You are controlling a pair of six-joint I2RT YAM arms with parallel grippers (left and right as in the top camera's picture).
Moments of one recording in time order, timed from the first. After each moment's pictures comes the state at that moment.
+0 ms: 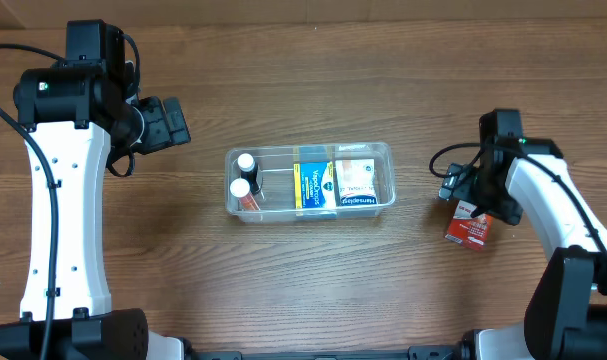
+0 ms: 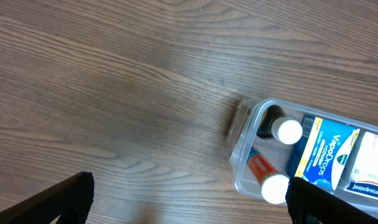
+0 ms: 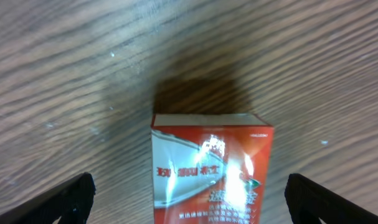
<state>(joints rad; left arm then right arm) 0.05 1.65 1.84 -1.47 0.00 -0.29 -0.07 1.64 1.06 -0.92 0.11 0.35</state>
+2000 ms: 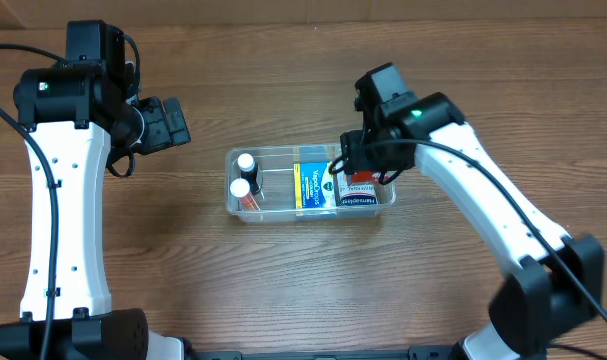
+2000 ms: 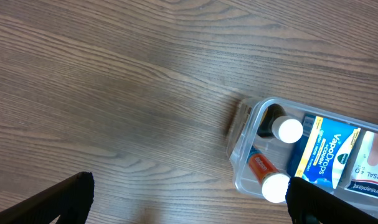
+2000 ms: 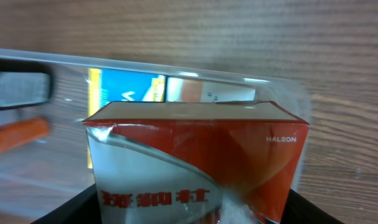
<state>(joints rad) 0.05 1.65 1.84 -1.47 0.00 -0.29 0.45 1.78 1.52 -1.05 -0.07 0.33</state>
